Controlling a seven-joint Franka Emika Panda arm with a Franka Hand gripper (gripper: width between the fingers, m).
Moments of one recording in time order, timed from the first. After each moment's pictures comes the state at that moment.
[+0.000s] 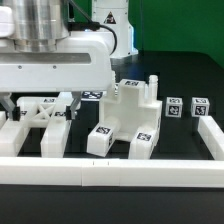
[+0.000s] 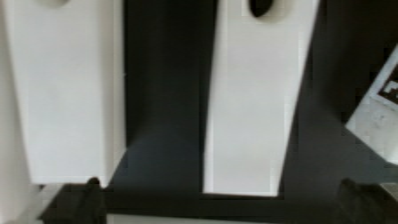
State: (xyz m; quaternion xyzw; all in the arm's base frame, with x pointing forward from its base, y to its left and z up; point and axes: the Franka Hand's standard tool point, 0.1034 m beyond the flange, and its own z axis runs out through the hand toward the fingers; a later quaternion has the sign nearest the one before) arm 0.595 -0.121 0.056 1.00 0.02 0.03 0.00
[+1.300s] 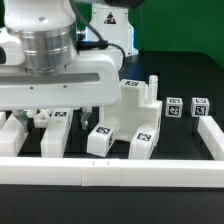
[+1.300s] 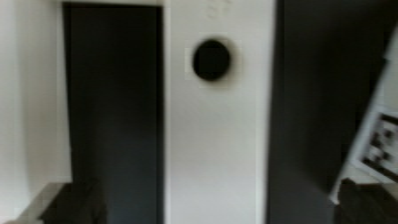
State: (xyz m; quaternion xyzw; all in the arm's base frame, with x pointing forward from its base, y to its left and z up) arm 0.577 -0.114 0.025 1.00 0.01 -0.06 -0.02
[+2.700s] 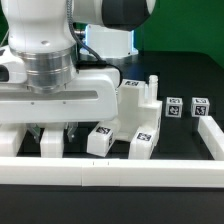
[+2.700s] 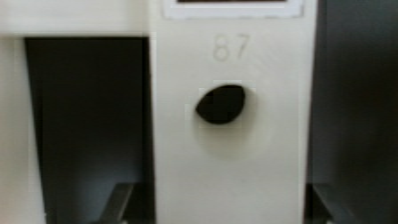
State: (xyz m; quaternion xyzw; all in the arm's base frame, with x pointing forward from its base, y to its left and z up) arm 0.573 -0.114 0.007 1.00 0.01 -0.06 -0.01
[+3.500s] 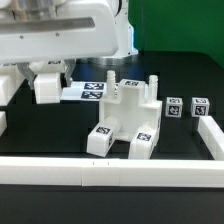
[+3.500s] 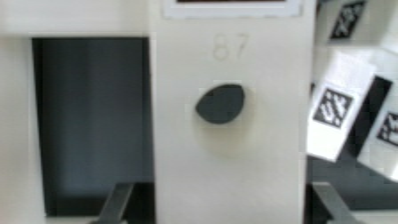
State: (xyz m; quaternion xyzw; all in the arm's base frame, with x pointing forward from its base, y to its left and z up) arm 0.589 -0.112 0.110 1.00 0.00 -0.05 -0.04
